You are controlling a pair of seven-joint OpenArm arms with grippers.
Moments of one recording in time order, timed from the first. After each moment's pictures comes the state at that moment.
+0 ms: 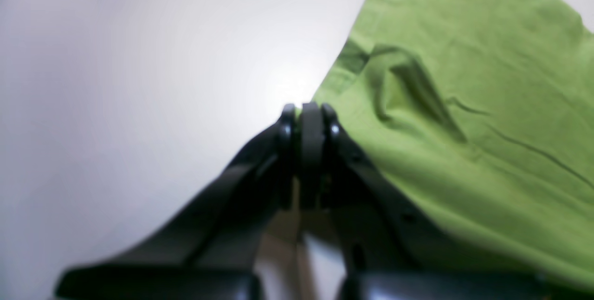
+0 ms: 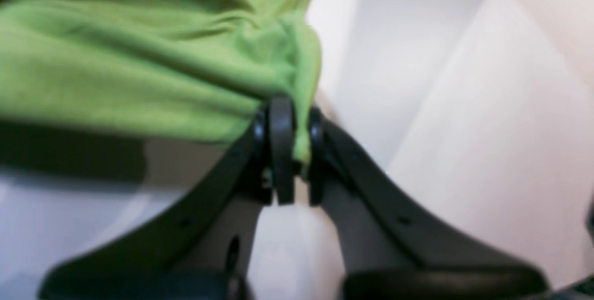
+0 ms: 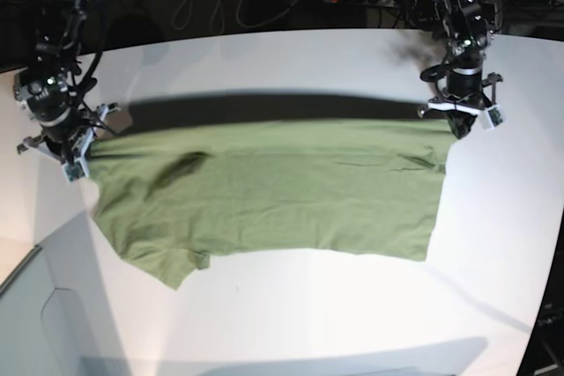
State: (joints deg) left arm 19.1 -6.4 -25.9 93.5 -20.5 -5.3 17.4; right arm -8.4 12.7 23.1 104.7 -2.6 36.3 -50.4
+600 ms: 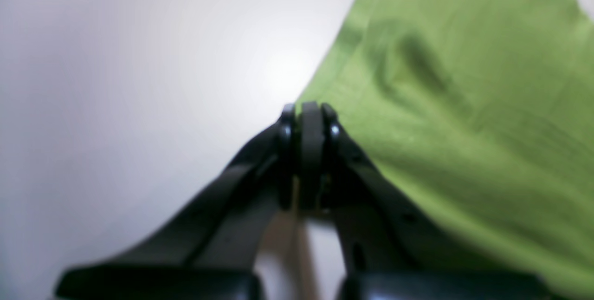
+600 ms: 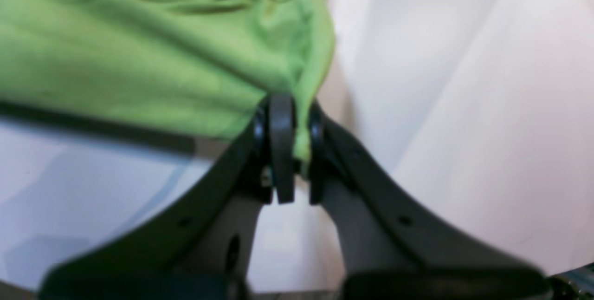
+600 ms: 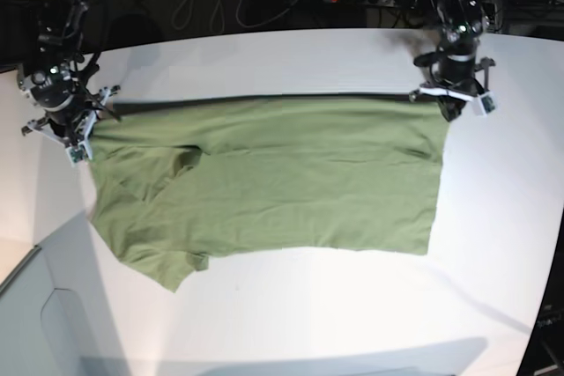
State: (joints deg) left arm 24.7 -3.8 -26.1 99.3 -20.7 -5.0 23.0; right arm -13.5 12.6 23.3 103.3 -2.5 36.3 -51.5
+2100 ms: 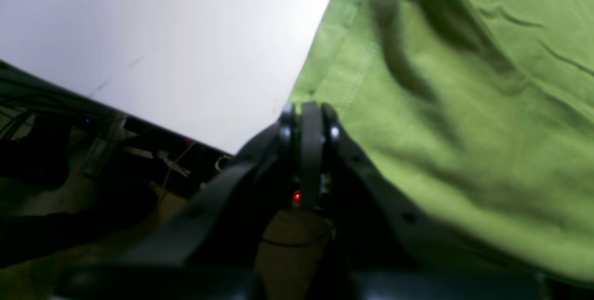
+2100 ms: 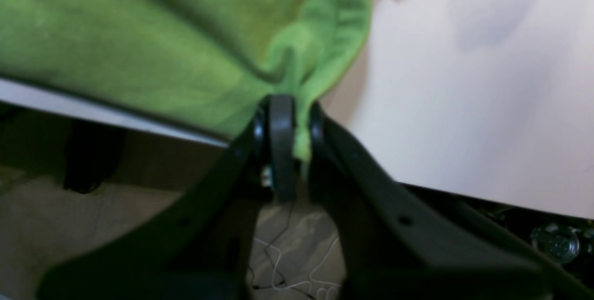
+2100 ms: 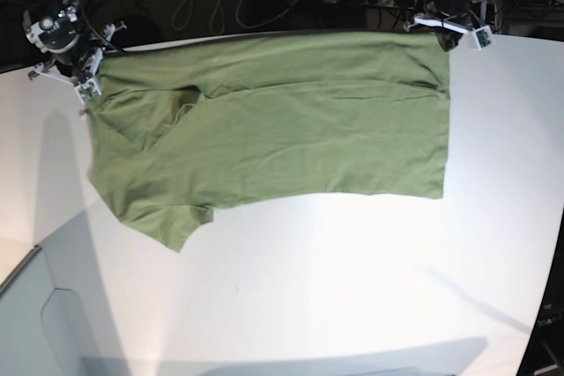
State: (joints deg) left arm 44.4 -0.9 -27.7 106.2 -20.8 -5.3 22.5; right arm -30.3 13.0 23.5 108.0 -2.7 36.4 -47.6
